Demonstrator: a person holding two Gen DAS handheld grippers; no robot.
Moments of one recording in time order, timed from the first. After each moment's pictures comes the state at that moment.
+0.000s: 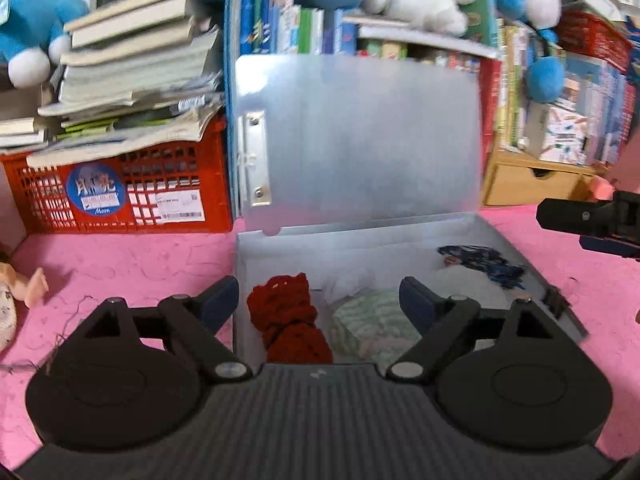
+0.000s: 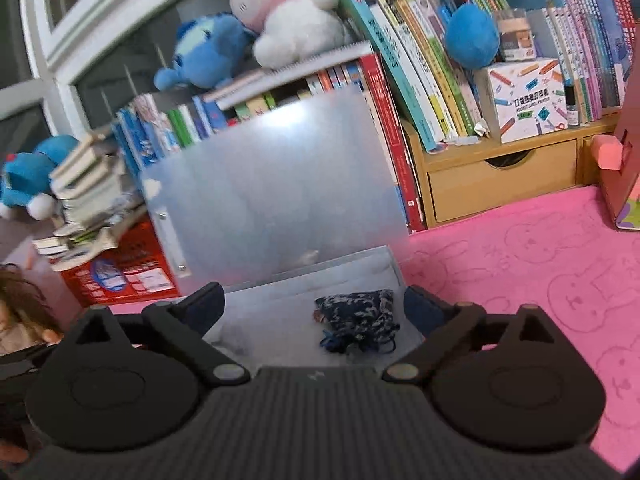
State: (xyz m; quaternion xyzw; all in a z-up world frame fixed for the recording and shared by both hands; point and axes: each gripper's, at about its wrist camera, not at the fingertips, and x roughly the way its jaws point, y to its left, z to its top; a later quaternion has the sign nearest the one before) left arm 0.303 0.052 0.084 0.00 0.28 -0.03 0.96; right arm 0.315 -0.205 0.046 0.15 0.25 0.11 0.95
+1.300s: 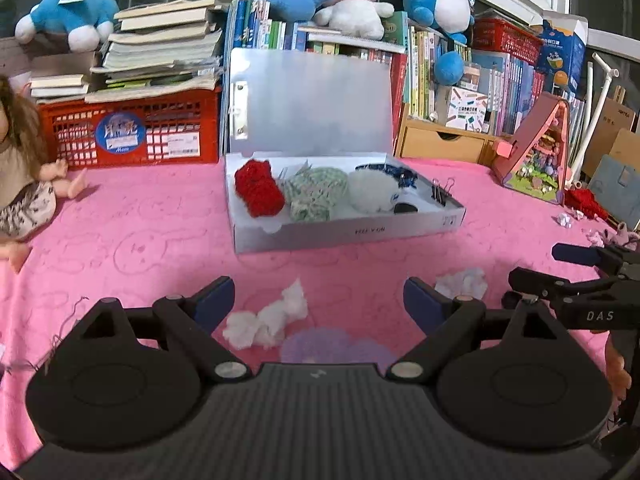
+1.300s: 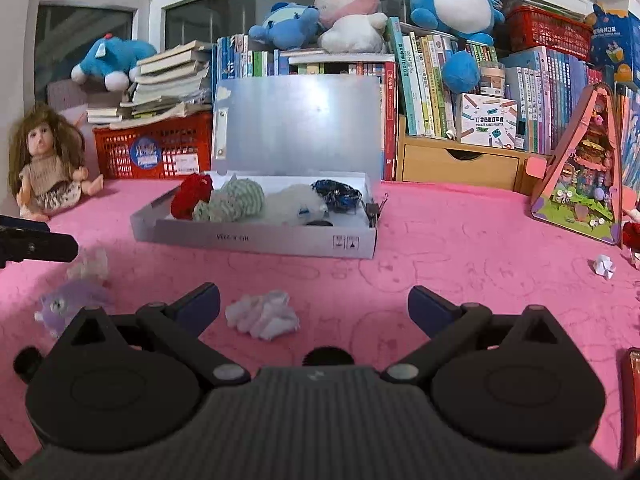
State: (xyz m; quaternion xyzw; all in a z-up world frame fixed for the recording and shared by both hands) left arm 0.079 0.064 0.052 -0.03 0.26 -0.09 0.96; right arm 0.108 -0.217 -0.013 -0.02 0.21 0.12 0.97
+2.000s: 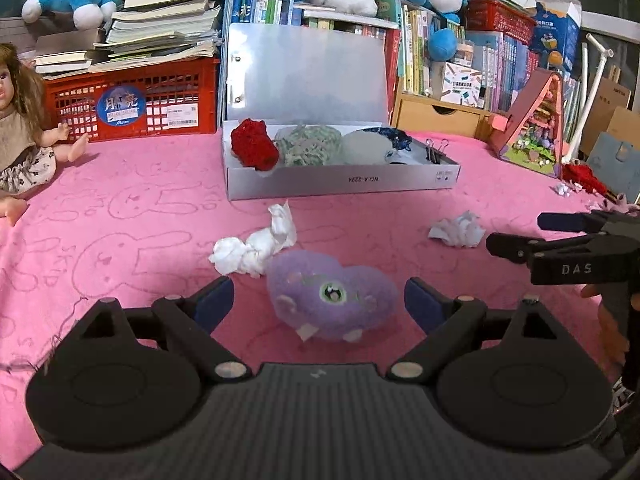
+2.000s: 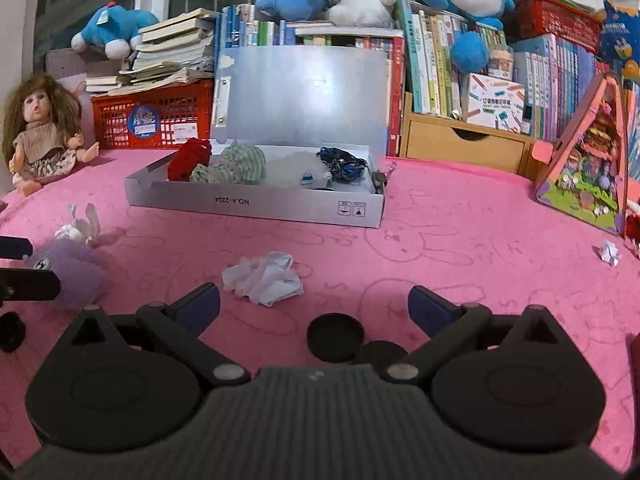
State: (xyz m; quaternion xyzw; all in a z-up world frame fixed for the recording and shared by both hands) left arm 0.051 0.053 0.007 -0.02 0.27 -0.09 0.96; right arm 0.112 -0.206 -0.034 -0.05 0.24 0.12 0.96
